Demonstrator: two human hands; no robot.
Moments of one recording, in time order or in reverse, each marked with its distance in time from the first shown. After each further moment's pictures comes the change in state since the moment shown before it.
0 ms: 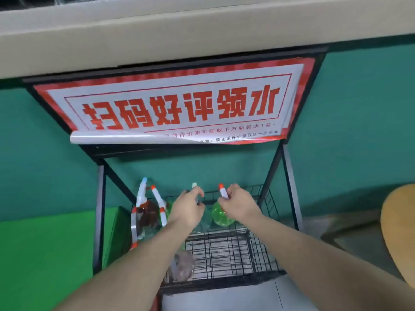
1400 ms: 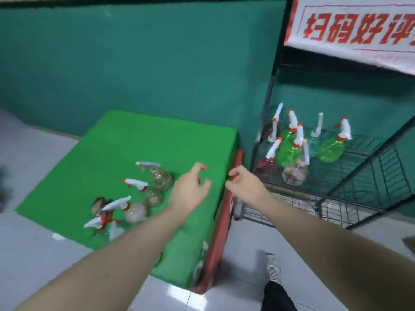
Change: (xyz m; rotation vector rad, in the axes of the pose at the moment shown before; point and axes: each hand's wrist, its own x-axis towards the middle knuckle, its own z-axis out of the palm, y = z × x) left_hand -0.387 -0.296 -0.106 -0.137 0.329 -0.251; right_hand -0.309 -0.119 0.304 -0.113 -0.290 -0.305
